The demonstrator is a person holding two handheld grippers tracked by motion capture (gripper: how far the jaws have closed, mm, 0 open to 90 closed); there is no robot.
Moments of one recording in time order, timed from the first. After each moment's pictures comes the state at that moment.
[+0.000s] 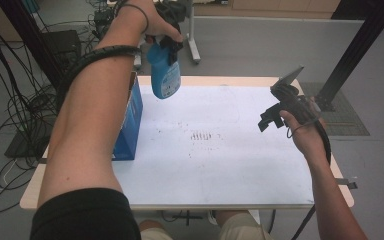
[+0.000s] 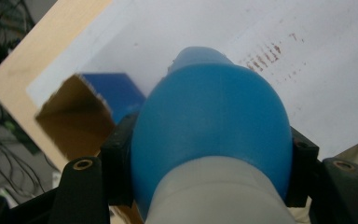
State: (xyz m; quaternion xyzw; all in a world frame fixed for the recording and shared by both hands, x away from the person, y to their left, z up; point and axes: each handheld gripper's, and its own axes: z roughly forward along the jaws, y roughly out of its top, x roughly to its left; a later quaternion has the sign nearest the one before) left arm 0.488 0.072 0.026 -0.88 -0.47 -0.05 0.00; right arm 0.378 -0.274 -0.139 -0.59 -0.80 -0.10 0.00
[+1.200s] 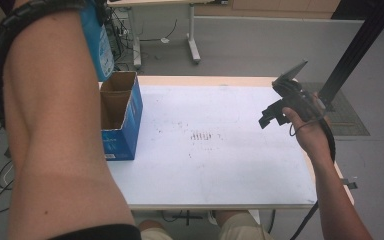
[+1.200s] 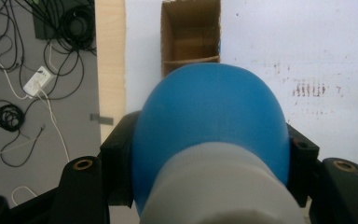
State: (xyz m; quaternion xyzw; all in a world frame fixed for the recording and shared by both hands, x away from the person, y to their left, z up) left arm 0.440 0.189 0.112 -0.70 -0.71 -0.07 0.00; right arm 0.369 -0.272 -0.124 -0.58 -0.81 -0.11 0.00
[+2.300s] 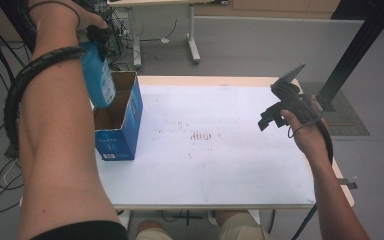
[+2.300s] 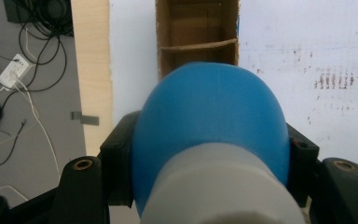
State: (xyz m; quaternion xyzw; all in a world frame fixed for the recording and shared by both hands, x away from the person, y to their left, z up) left arm 0.455 0.222 0.026 -0.70 -0.71 -0.03 0.00; right arm 0.373 -0.271 -0.133 -0.58 -0.81 -0.10 0.00
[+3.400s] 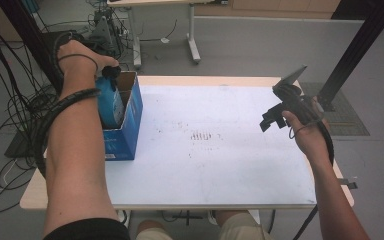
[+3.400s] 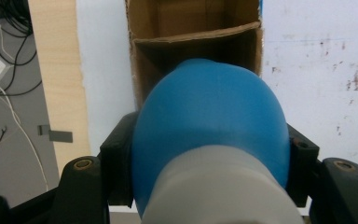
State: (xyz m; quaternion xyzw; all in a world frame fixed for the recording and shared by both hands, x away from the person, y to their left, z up) left arm 0.459 0.228 -0.075 -0.71 -0.70 -0.02 0.00; right arm 0.374 -0.275 -0.137 -0.59 -0.80 -0.10 0.00
